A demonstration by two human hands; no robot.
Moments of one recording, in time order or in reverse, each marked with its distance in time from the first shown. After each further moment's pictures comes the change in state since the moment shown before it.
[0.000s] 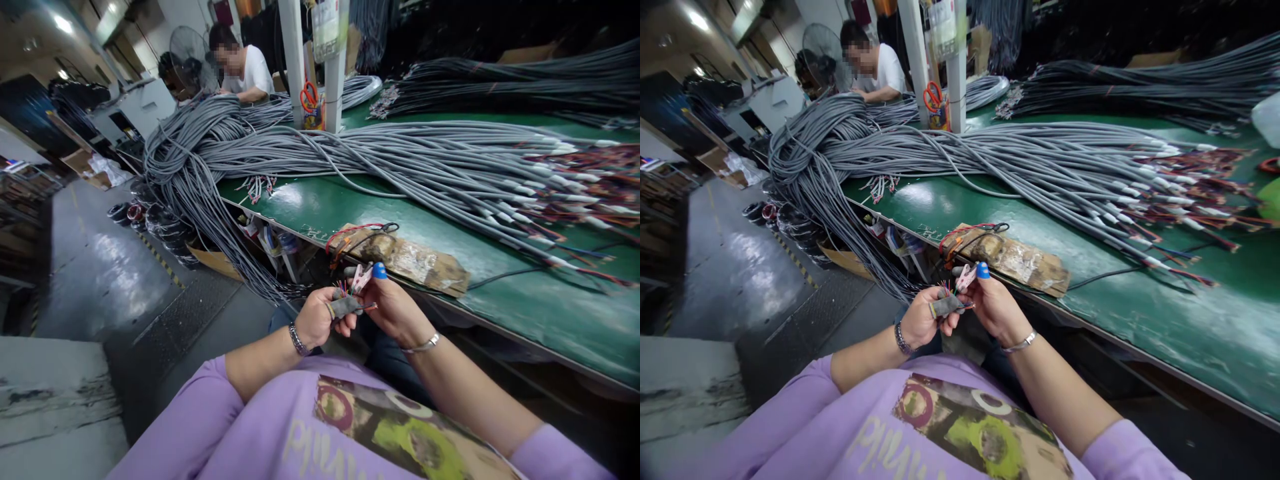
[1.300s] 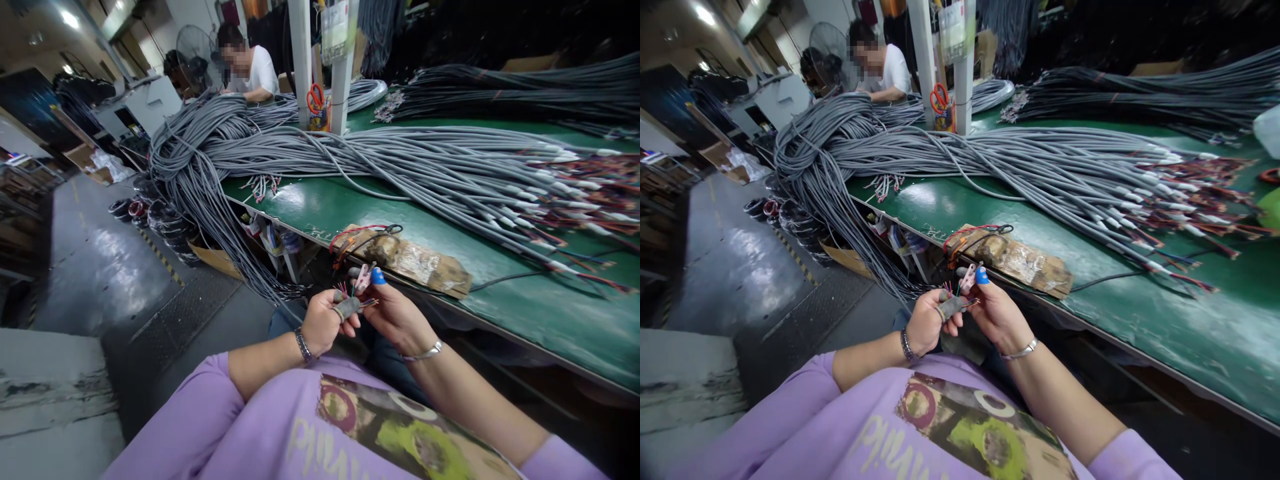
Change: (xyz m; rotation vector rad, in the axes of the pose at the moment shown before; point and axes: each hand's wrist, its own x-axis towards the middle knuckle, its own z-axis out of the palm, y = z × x) left_hand -0.010 -0.008 0.010 0.070 0.185 0.084; right_hand -0.007 0.003 0.006 0.227 0.009 0.005
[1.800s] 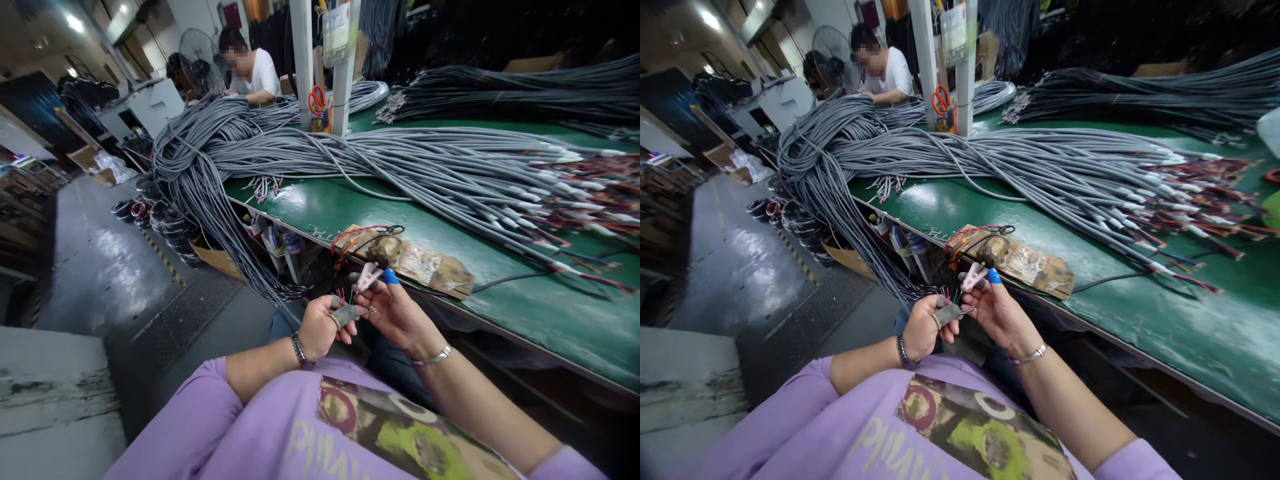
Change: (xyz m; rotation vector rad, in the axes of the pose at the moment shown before) left_hand -0.009 -0.003 -0.009 0.009 -0.020 0.015; right_hand -0.007 -0.006 -0.005 0.068 -0.028 0.161
